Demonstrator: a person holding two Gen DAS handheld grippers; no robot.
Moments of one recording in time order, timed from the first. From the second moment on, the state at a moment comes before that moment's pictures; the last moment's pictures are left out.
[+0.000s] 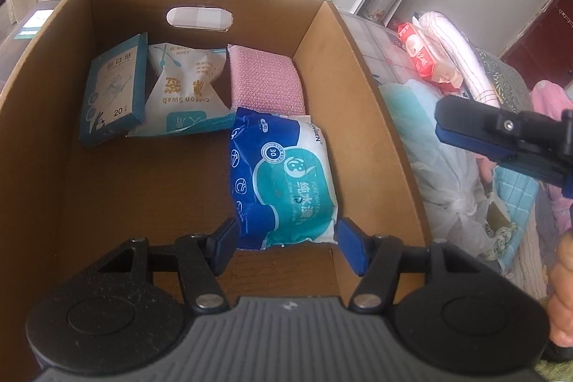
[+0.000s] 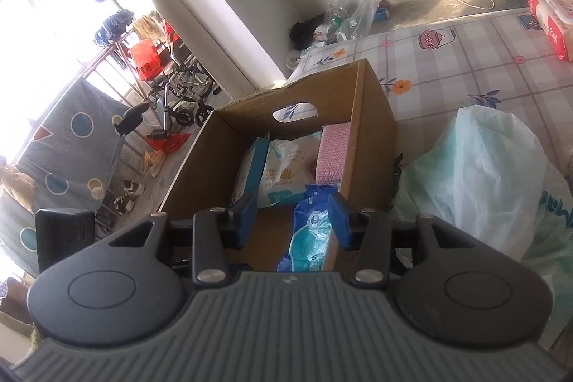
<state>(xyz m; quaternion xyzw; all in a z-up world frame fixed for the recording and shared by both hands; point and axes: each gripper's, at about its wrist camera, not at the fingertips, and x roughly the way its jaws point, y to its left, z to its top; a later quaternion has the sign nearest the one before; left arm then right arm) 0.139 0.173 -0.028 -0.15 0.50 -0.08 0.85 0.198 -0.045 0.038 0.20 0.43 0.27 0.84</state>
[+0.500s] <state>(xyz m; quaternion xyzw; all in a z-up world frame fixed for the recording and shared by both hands) 0.135 0.143 0.010 -0.12 0.43 -0.05 0.89 0.125 -0.129 -0.003 0.29 0.41 0.23 0.84</state>
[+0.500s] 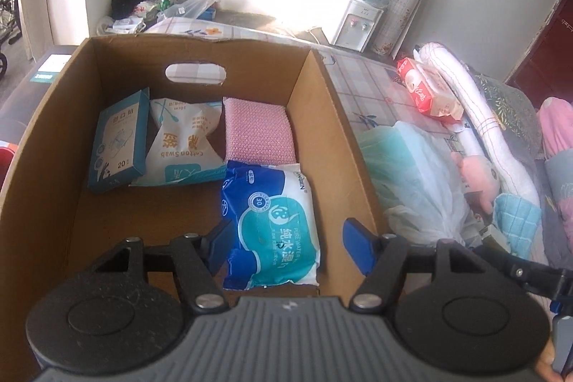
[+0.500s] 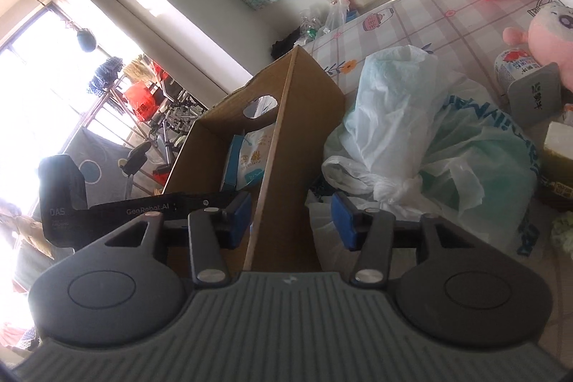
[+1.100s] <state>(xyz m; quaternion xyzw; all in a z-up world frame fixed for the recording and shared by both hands) 0.134 -0.026 0.032 -0.08 0.40 -0.23 0.88 0.046 -0.280 -0.001 0.30 0.33 0.04 0.90</state>
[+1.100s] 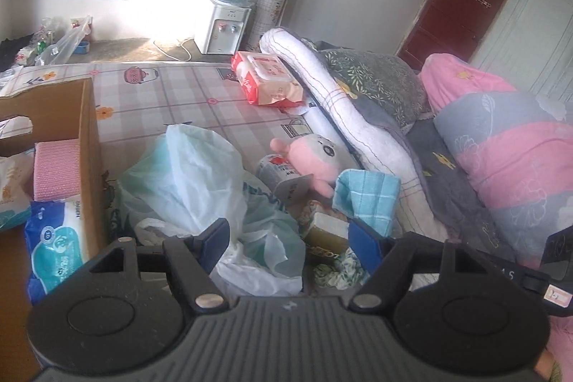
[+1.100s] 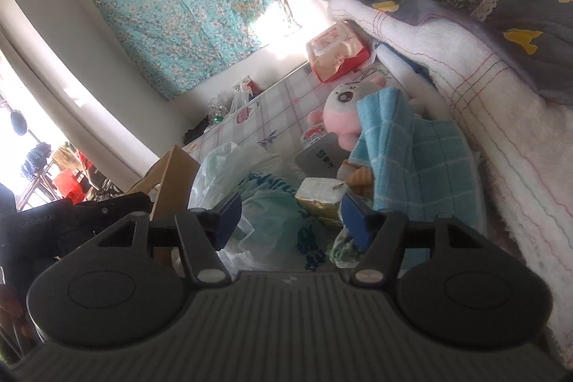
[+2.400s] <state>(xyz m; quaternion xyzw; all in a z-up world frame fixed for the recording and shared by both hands) 0.306 -0.184 -0.059 0.07 0.48 -0.26 0.83 0.355 -0.361 -0.104 0.30 0.55 0.08 0.78</state>
